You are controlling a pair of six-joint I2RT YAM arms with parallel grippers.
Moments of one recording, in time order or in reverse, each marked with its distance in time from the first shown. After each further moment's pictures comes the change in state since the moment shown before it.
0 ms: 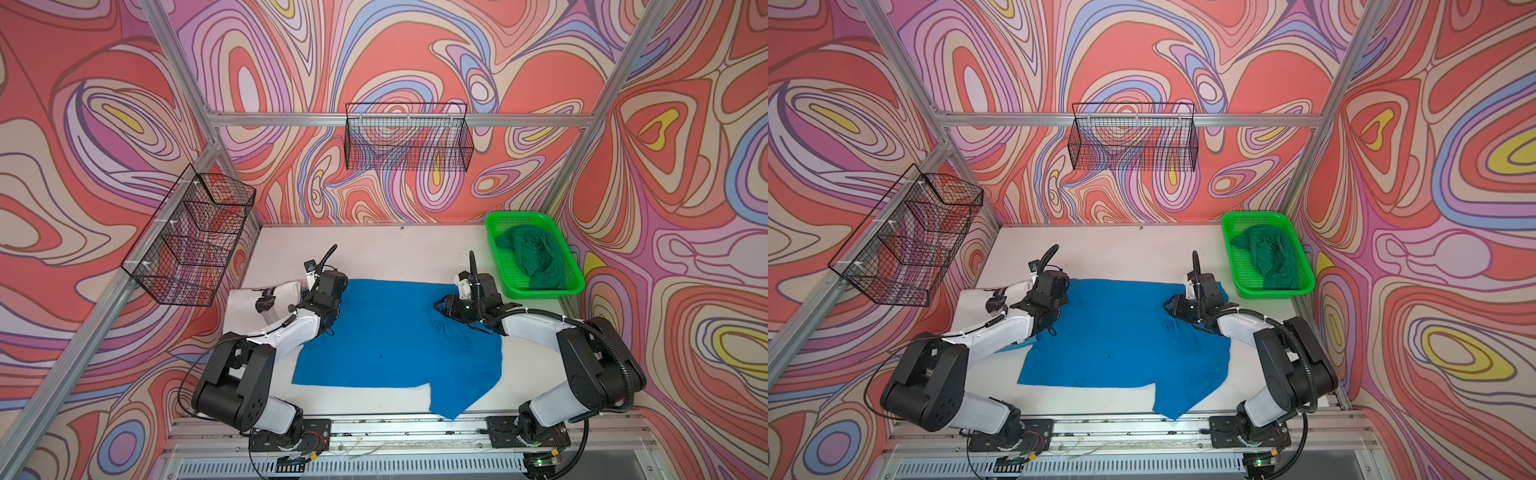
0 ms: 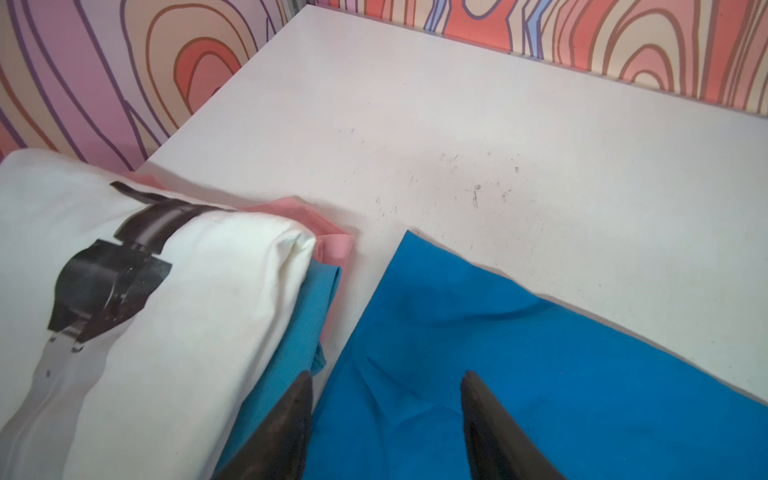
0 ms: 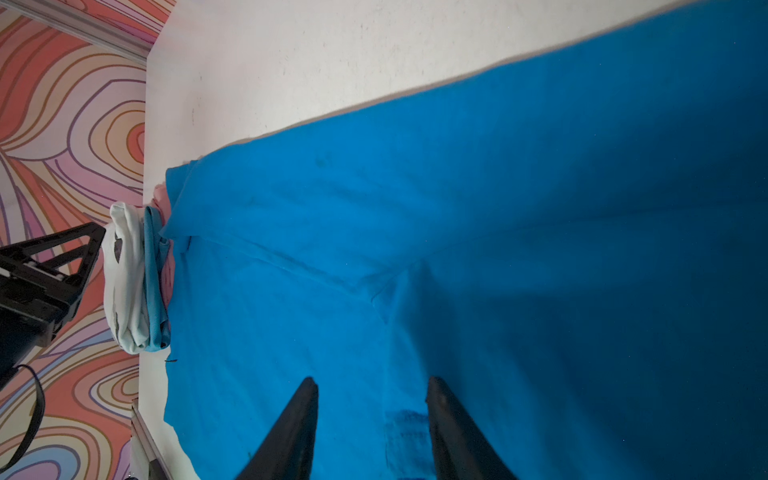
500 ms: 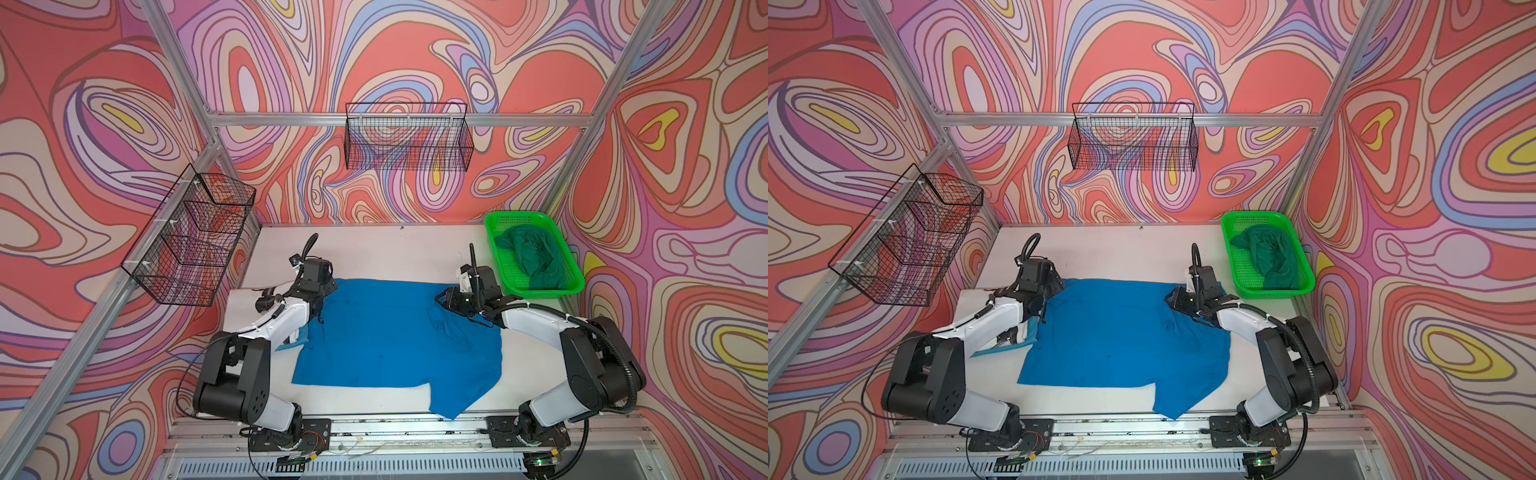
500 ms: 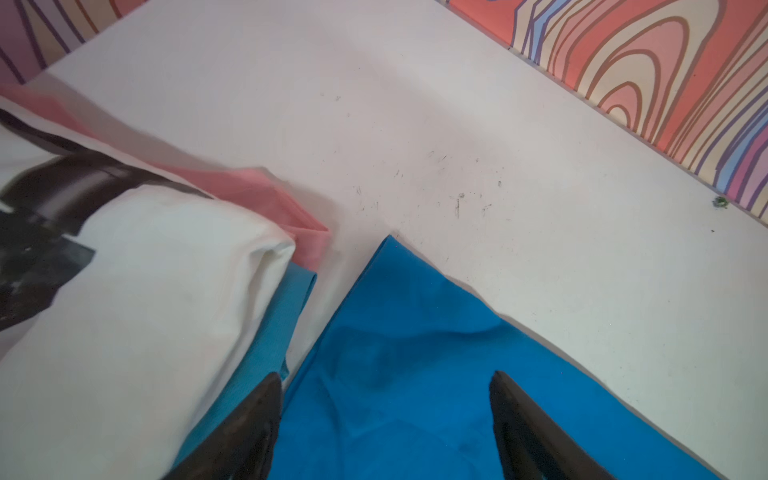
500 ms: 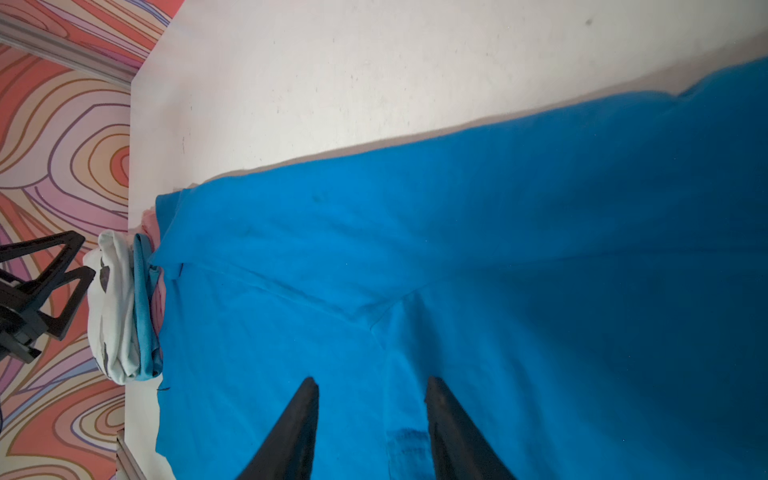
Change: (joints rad) left arm 0.167 0.084 0.177 -0.151 0.315 -0.133; right arm -0.003 0.008 0.107 -0.113 0.072 0.007
